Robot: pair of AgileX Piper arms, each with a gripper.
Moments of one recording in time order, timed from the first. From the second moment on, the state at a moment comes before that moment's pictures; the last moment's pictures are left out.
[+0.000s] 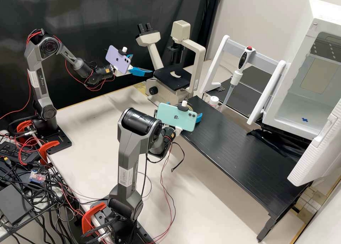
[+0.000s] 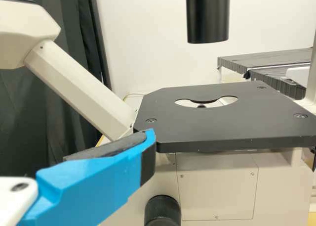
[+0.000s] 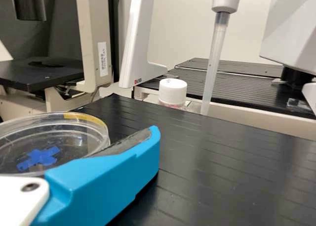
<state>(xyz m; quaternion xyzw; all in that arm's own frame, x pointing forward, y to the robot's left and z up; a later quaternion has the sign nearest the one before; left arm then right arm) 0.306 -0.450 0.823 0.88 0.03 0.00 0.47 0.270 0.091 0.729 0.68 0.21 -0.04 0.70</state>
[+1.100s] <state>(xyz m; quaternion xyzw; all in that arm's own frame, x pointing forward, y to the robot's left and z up) 0.306 -0.450 0.823 0.88 0.03 0.00 0.47 0.268 0.091 0.741 0.69 0.20 -0.04 0.70</state>
